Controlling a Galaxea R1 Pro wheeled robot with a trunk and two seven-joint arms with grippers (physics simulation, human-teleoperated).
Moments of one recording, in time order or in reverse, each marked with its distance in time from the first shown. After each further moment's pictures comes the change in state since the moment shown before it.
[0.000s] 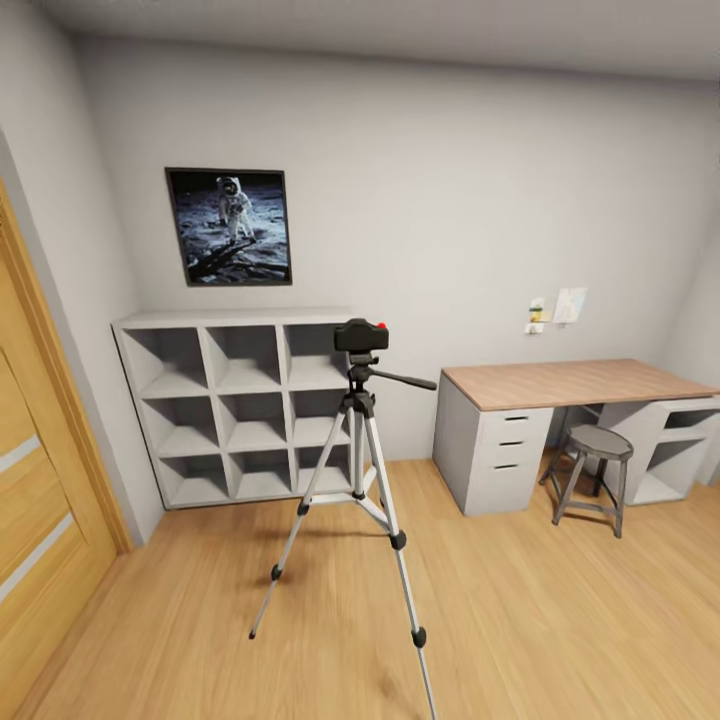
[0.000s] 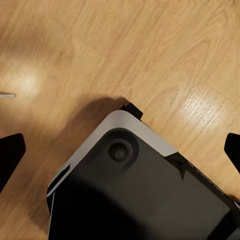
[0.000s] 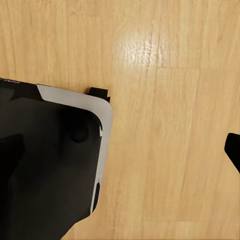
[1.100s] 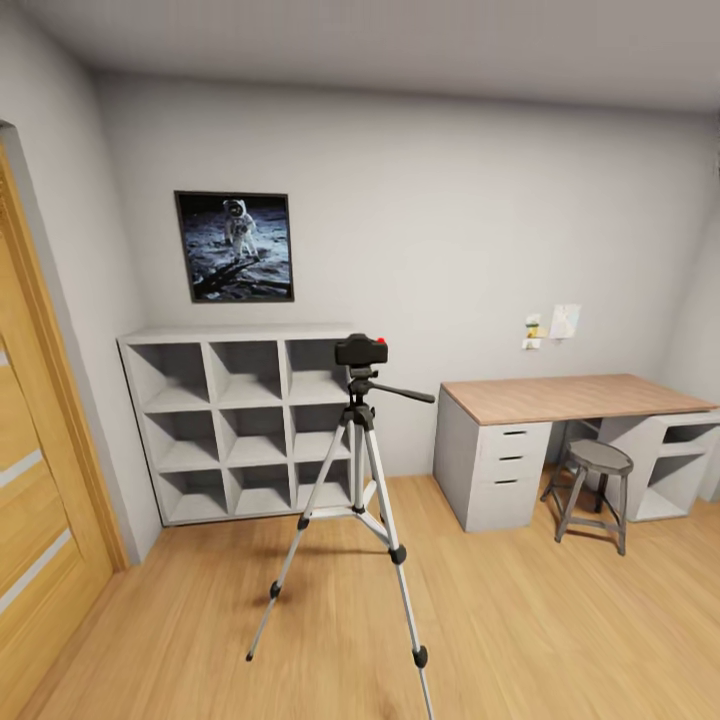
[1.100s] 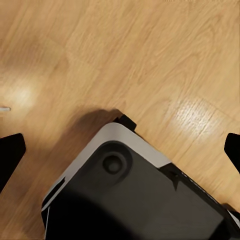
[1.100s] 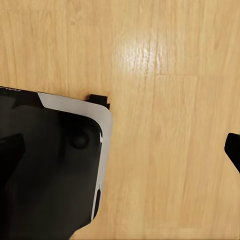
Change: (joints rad) left arm 0.000 0.005 -0.010 0.003 -0.009 0.000 -0.001; right arm 0.022 0.002 -0.003 0.002 -0.008 -0.005 -0.004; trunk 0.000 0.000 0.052
